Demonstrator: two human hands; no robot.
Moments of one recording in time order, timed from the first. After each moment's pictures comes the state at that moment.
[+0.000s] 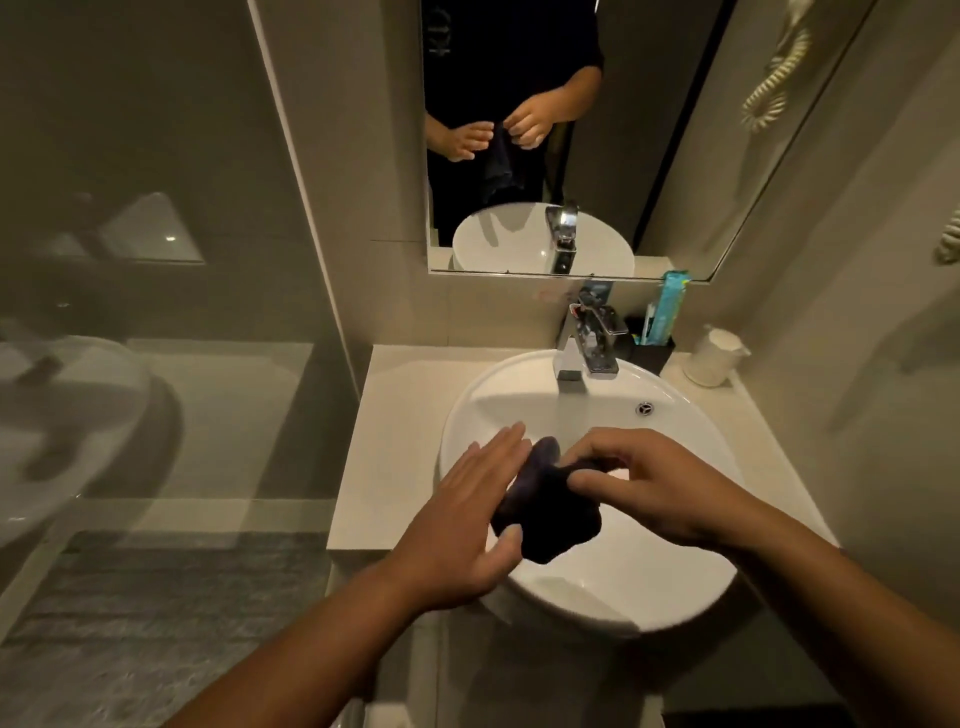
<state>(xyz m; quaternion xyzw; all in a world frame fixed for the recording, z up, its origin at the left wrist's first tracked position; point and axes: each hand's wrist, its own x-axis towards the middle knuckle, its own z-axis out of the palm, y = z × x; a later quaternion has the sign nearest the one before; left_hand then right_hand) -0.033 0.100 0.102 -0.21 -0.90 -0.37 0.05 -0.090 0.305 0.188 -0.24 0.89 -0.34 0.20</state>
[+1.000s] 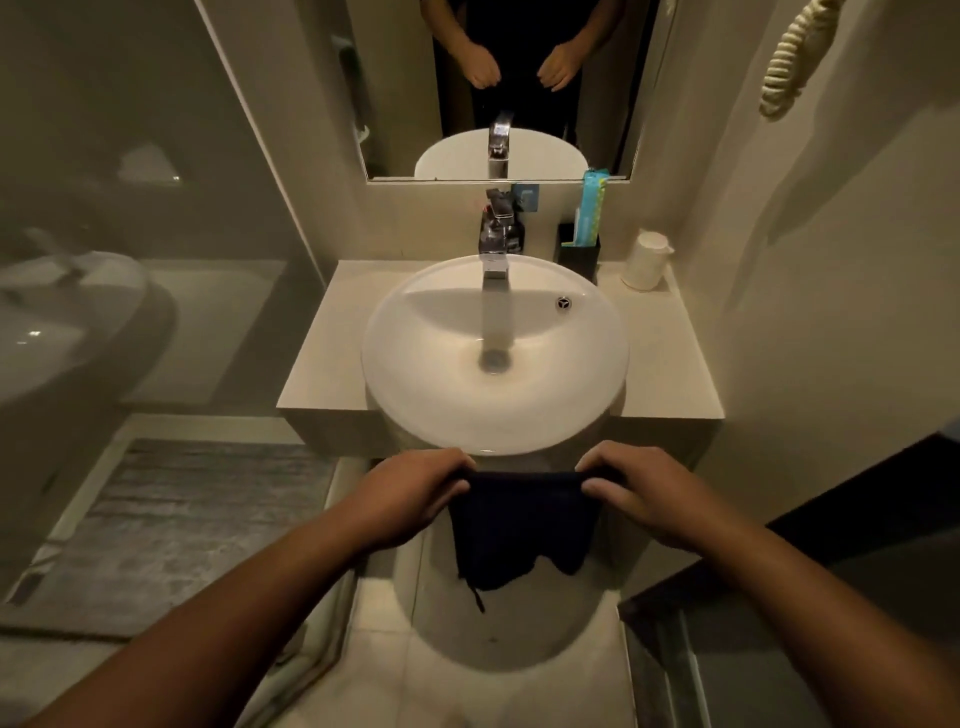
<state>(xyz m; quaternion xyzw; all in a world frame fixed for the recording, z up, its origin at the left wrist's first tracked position) 0.082 0.254 0.082 -0.11 -0.96 -0.22 -0.09 0.014 0.532 0.091 -0.28 0.91 -0.25 0.20</state>
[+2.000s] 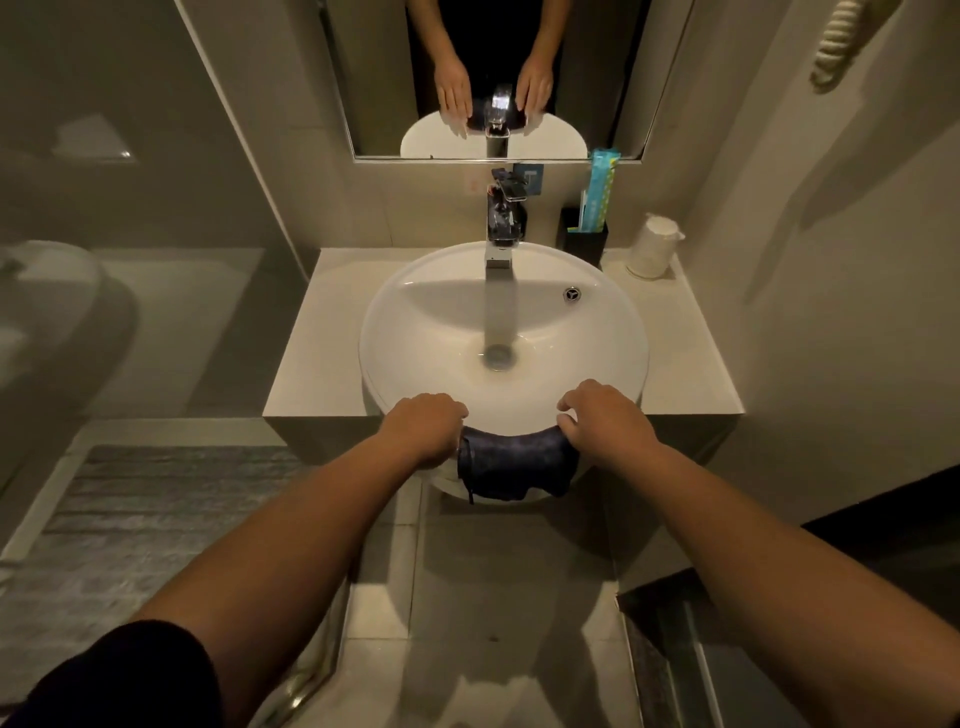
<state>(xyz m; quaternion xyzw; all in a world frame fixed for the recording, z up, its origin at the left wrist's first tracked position) -0.037 0.216 0.008 -0.05 -0.99 -0.02 -0.15 -0.073 0.442 0.024 -0.17 0.98 -0.10 0.11</state>
